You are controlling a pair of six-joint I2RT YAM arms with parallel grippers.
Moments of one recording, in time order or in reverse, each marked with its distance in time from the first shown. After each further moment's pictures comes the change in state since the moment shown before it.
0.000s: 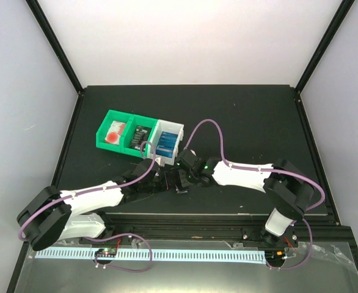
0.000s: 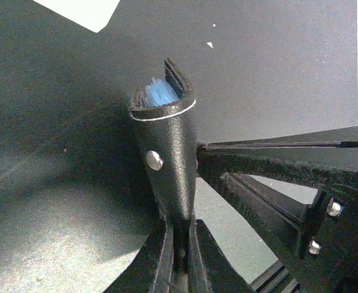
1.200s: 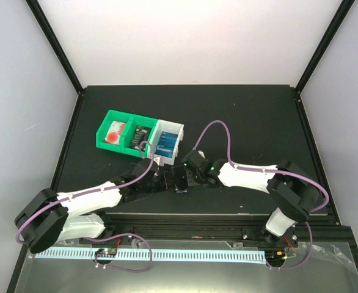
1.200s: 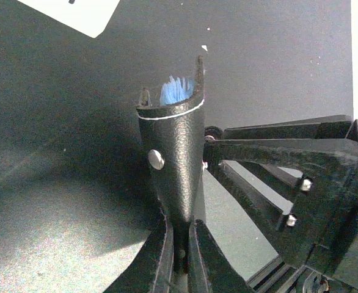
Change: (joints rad) left arm 0.006 -0.029 0.001 -0.019 -0.004 0.006; right arm -0.039 -0.052 -0.090 0.039 0.021 0.051
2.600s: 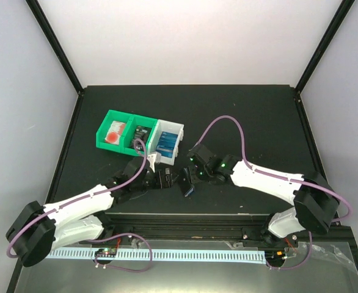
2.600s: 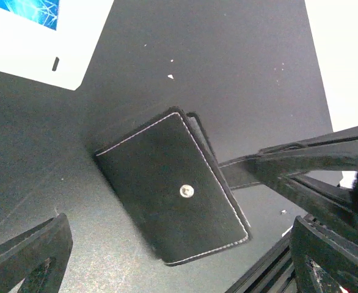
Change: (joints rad) left arm 0.052 -0.145 -0.010 -0.042 0.029 0.146; right arm -0.005 -0.160 0.049 -0.160 -0.048 -0.053
